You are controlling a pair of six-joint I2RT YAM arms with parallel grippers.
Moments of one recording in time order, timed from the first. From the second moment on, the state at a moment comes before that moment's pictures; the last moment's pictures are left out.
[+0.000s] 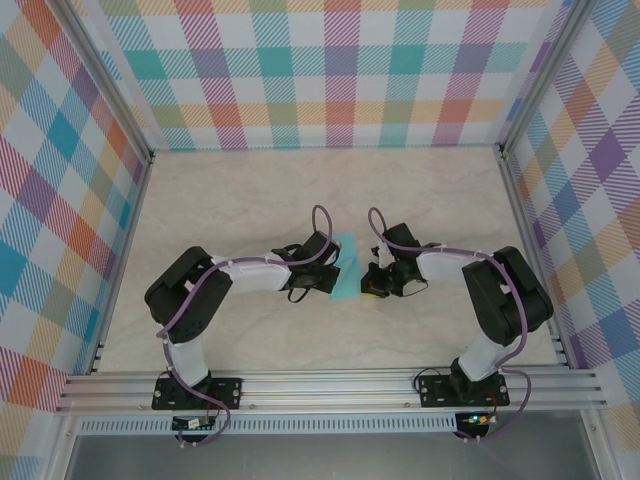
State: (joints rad) left arm -0.79 1.82 1.01 -0.21 -0.02 -0.39; right arm 0.46 1.67 0.78 -0.34 -0.53 0.58
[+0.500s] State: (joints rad) left arm -0.79 1.81 1.01 -0.21 -0.02 -0.38; right arm 0.47 1.67 0.78 -0.34 -0.53 0.58
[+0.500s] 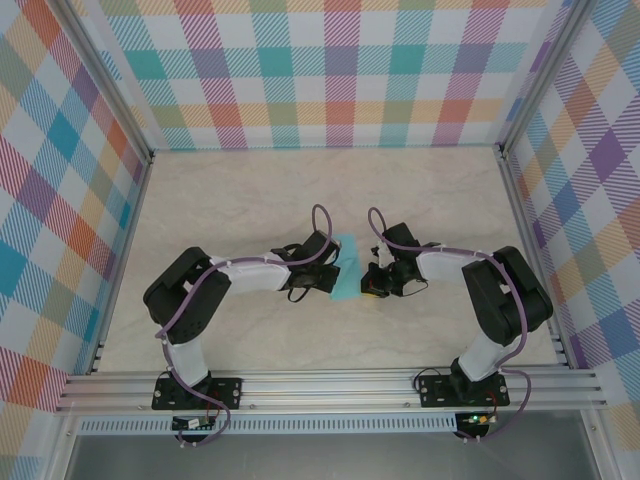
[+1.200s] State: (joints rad) left arm -0.79 1.79 1.02 -0.21 -0.02 -0.37; right arm 0.47 1.68 0.78 -0.35 -0.53 0.58
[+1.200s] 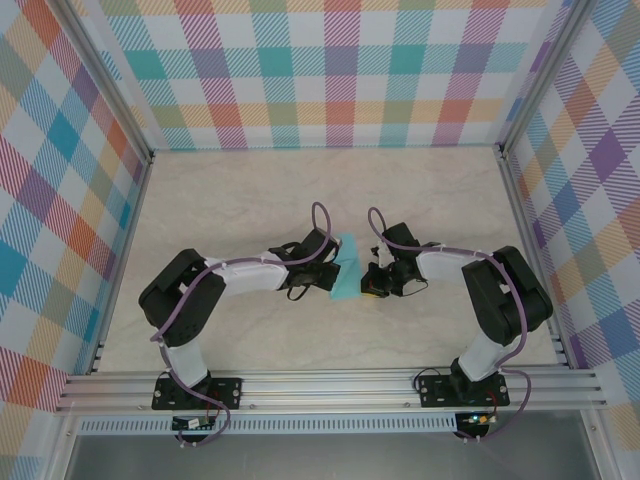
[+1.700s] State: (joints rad) left arm -0.79 1.81 1.03 -0.21 -0.04 -0.37; right arm 0.47 1.69 0.79 -0.35 -0.53 0.58
